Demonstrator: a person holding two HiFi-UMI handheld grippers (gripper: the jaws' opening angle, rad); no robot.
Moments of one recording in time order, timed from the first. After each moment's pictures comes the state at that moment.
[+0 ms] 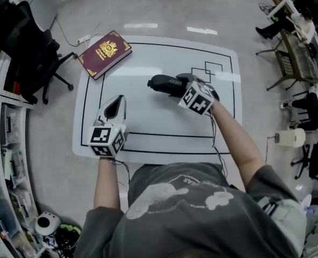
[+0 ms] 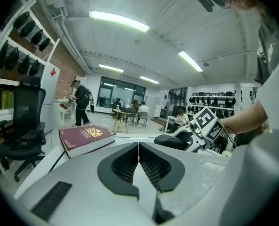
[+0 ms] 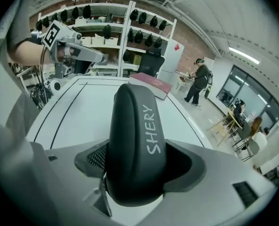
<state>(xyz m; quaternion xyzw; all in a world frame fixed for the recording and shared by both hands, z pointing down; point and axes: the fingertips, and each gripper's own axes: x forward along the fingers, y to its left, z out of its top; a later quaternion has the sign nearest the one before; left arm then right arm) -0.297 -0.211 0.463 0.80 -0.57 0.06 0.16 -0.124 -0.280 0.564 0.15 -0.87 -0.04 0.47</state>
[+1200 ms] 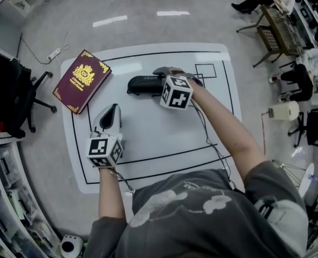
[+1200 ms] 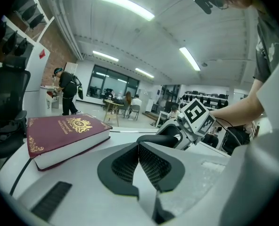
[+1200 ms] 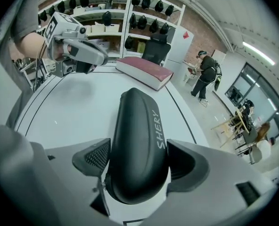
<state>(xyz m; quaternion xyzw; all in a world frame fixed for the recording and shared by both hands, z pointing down) -0.295 -0.315 0.520 0.83 -0.50 0.07 0.21 -0.163 -0.370 0.606 0.10 -0.84 -0.04 0.54</state>
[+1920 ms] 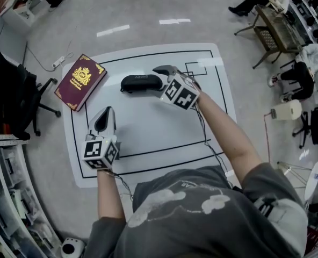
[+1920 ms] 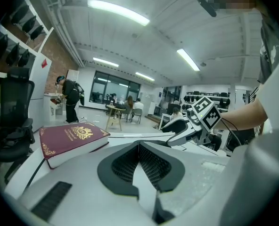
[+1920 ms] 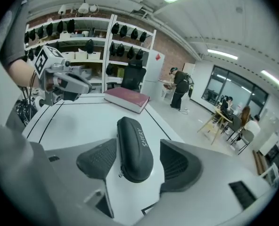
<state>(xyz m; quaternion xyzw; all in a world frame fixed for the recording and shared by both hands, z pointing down) -0.286 -0.282 0.485 0.82 -0.53 0.07 0.19 -0.142 -0.361 0.531 0.22 -0.89 -0.01 0.39</state>
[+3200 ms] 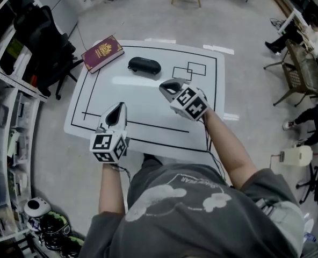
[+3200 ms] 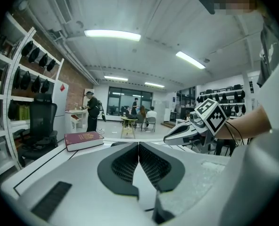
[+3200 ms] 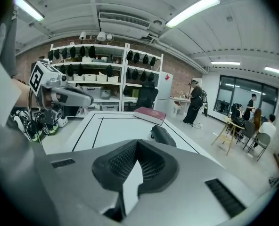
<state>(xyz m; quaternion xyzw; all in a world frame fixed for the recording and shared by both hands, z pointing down) -0.165 -0.129 0.424 0.76 -0.64 0.05 0.11 -0.061 -0.223 0.471 0.15 -0.95 -0.02 0.28</state>
